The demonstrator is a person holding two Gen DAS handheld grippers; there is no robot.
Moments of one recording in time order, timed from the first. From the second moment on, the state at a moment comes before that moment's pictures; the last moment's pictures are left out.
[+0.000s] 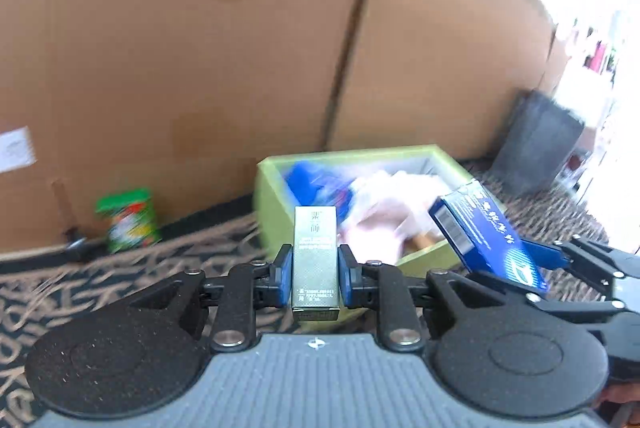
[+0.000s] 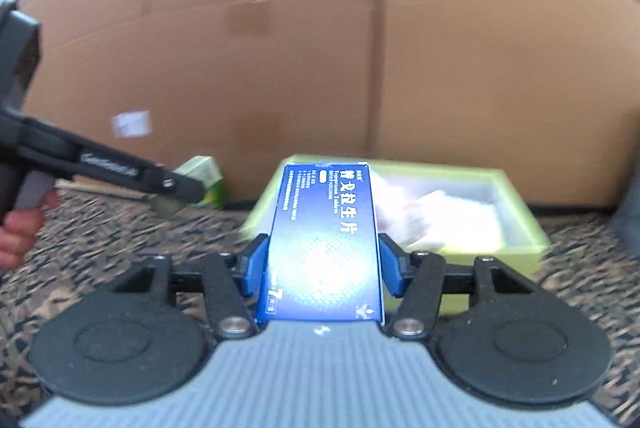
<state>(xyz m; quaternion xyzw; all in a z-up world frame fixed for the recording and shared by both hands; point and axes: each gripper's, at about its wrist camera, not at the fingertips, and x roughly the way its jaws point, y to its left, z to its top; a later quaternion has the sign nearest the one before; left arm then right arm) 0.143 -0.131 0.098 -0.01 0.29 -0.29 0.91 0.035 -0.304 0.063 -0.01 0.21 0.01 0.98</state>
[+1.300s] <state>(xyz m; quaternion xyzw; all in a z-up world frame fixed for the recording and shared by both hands) 0.170 -0.191 0.080 -0.01 0.25 -0.29 0.92 0.098 -0.392 0.039 0.03 0.19 -0.10 0.98</state>
